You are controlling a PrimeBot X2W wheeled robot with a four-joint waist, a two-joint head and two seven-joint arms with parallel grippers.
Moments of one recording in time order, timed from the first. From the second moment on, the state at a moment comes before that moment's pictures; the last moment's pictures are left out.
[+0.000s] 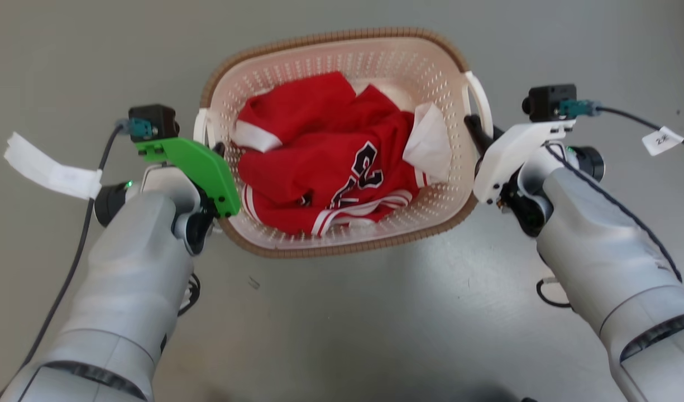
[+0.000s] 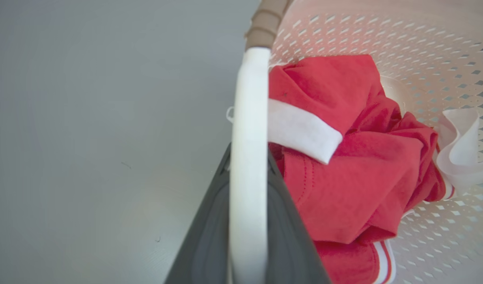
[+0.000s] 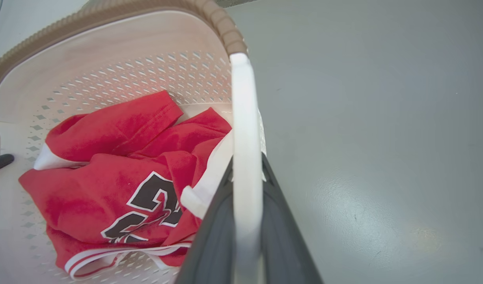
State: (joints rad) left arm -0.91 0.00 -0.56 1.15 -0.77 -0.05 0.04; right arm -0.86 -0.07 0.55 1.13 0.62 0.13 -0.10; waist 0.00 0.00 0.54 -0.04
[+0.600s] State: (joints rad) left arm -1.09 0.00 -0.57 1.13 -0.73 -0.04 0.02; right arm -1.03 -0.11 0.53 1.12 0.61 0.13 -0.13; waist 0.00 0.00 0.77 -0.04
